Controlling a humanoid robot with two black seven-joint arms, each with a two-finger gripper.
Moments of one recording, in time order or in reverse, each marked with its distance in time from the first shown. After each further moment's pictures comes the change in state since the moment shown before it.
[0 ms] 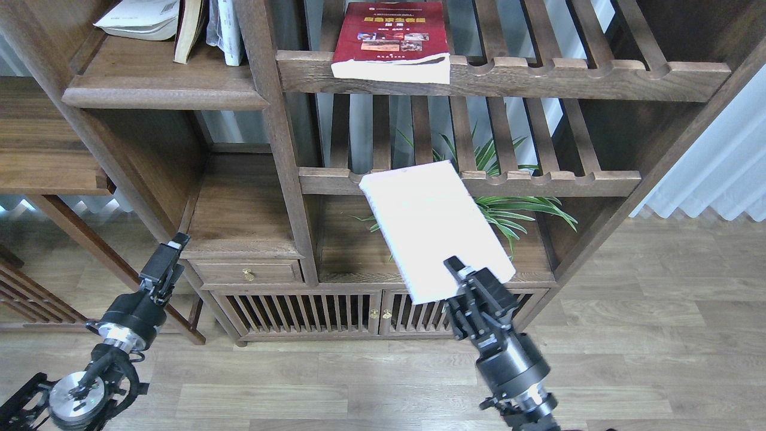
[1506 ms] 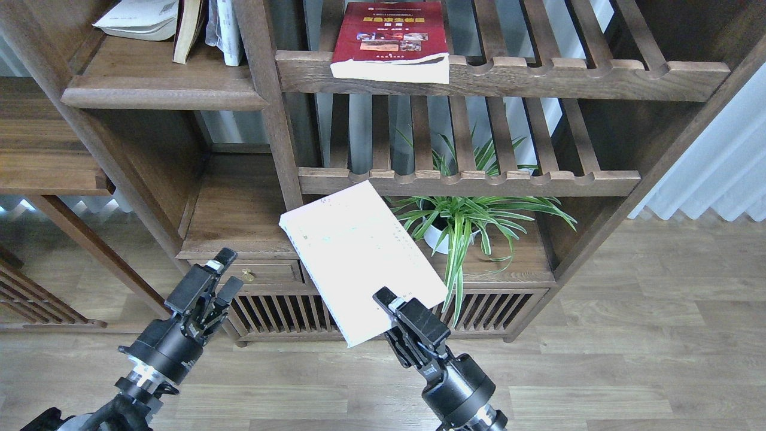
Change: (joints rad) left arm 0.220 0.162 0.245 -0.502 -0.214 0.000 -0.018; right arm 0.019 0.081 -0.085 -0.051 -0.105 0.000 -0.012
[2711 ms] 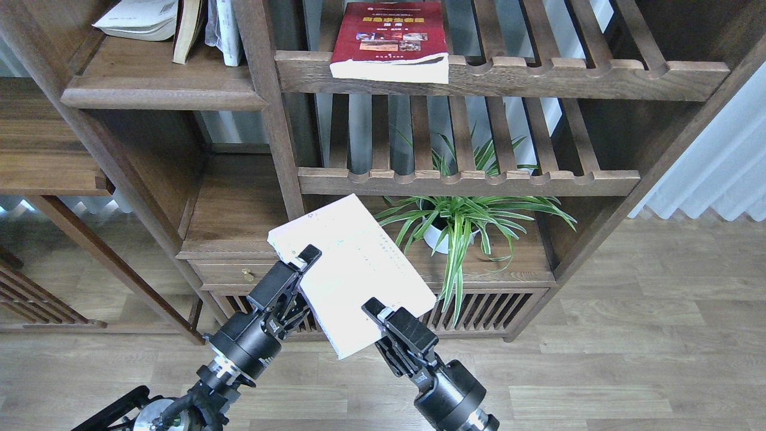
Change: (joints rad) left arm -0.159 -0.118 0.207 0.004 0.001 -0.001 -0.039; right arm 0.012 0.000 -0.047 -0.021 -0.003 0.000 -0.003
